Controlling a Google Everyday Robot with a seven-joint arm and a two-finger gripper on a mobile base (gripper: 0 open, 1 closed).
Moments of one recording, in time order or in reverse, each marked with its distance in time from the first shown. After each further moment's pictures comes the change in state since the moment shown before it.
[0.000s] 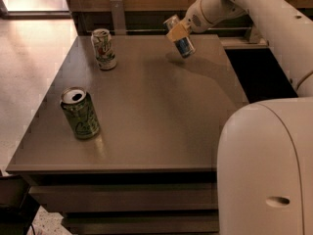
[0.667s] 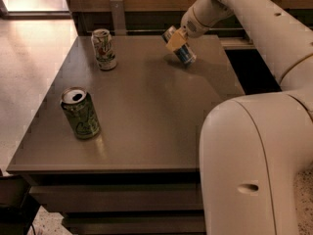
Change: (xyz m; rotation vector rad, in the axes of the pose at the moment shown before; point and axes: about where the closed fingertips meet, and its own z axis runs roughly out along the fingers) arm 0.025 0.011 0.017 -0.034 0.171 -0.024
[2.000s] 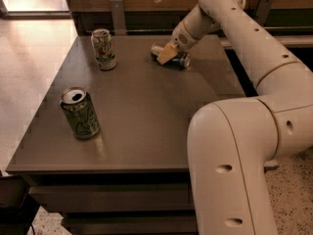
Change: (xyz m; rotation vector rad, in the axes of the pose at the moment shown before) arm 0.008 0.024 0.058 -0.172 -0.003 -0.022
